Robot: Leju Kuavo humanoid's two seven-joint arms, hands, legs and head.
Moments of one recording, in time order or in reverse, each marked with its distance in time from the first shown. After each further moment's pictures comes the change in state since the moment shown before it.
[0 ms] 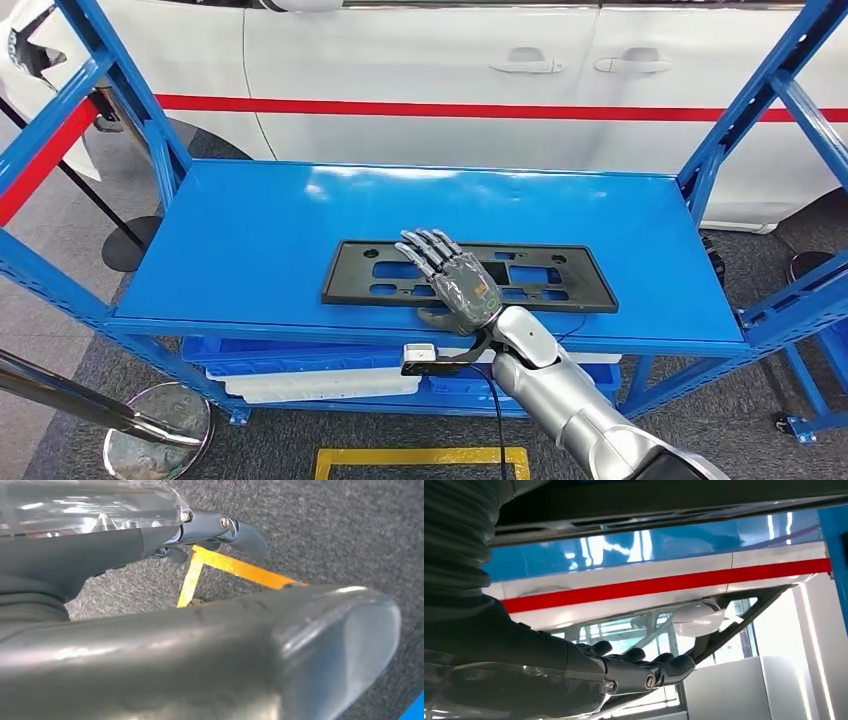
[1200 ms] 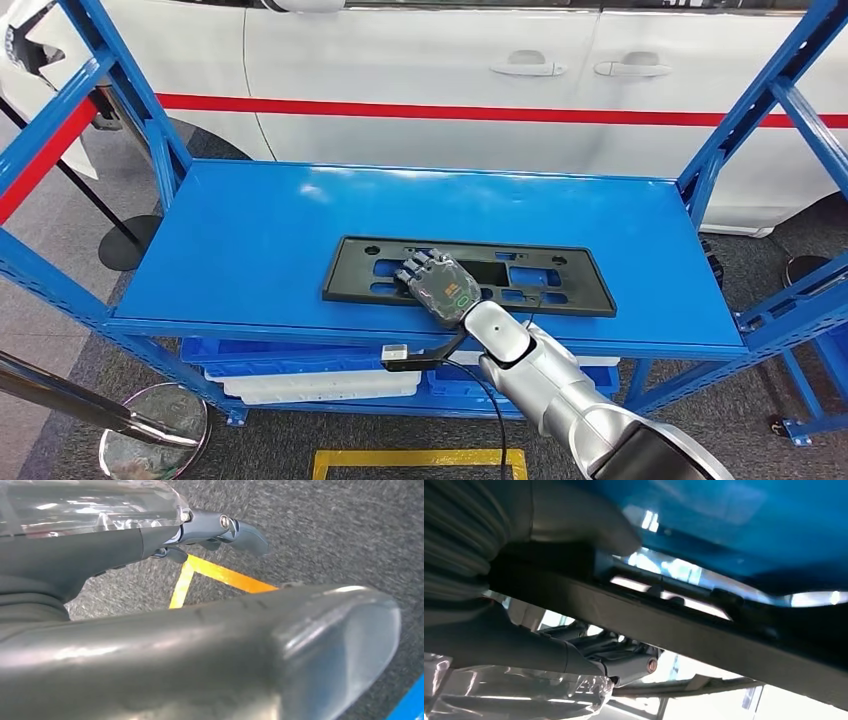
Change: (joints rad) left arm -0.001 0.006 0.009 0.000 -0.003 -0.009 -0.025; right arm -0.100 0.062 0.071 0.180 0.471 0.103 0.353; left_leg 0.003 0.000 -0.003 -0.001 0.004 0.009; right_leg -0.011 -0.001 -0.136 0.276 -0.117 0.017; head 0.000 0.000
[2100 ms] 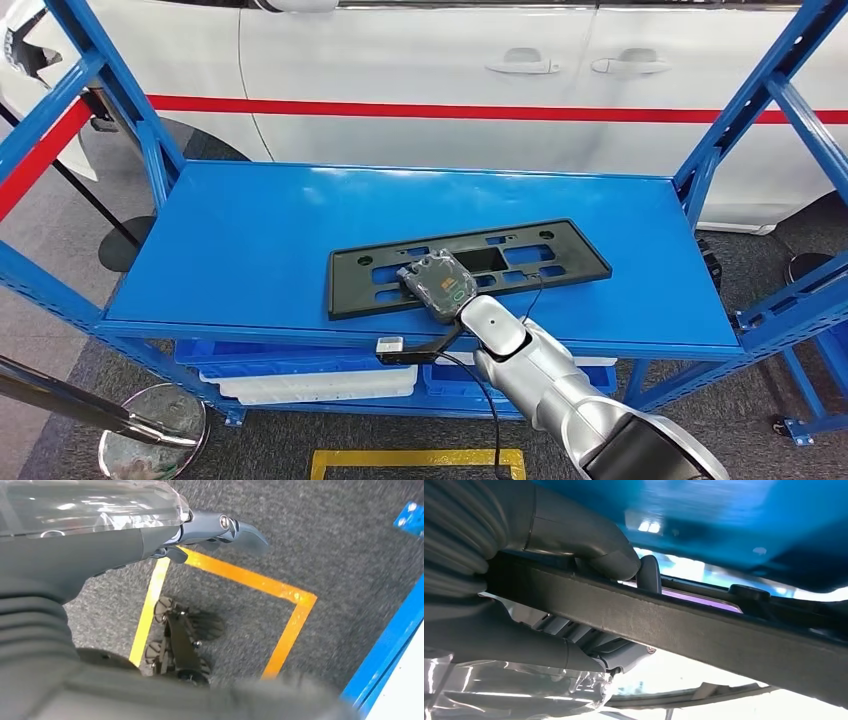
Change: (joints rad) left arm 0.002 0.001 0.018 0.000 0.007 -0.022 -0.122; right arm -0.031 0.032 -0.008 0.054 -0.052 -0.003 -0.029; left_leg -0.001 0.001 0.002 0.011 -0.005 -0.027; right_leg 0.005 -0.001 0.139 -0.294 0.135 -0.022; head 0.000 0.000
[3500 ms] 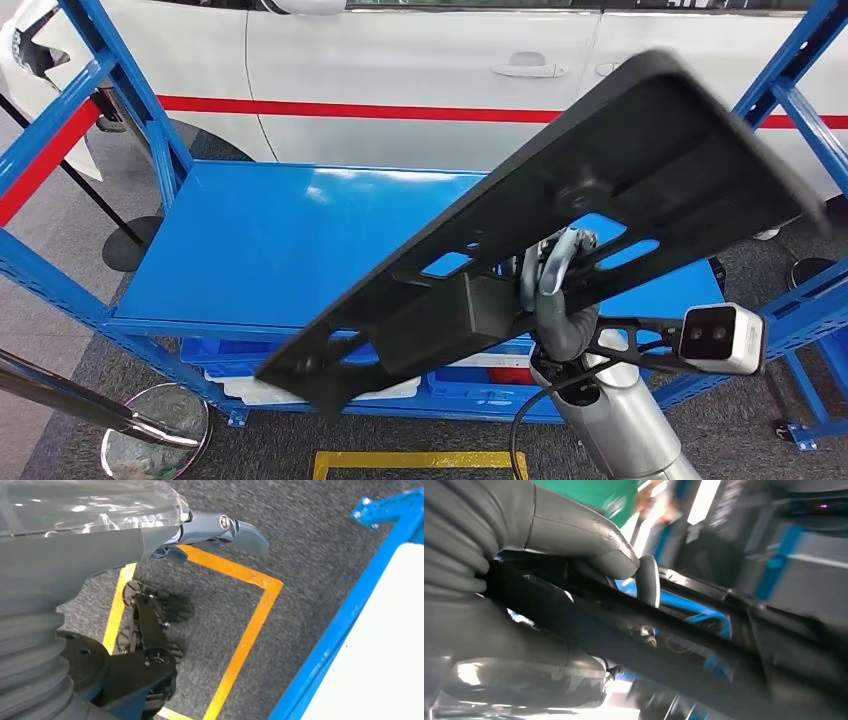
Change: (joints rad) left arm -0.036 0.000 0.023 0.000 -0.013 -0.107 -0.052; right arm 0.325 -0.175 -0.243 -1.210 -1.863 1.011 -0.537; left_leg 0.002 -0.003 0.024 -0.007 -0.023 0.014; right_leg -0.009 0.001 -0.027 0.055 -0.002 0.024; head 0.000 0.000
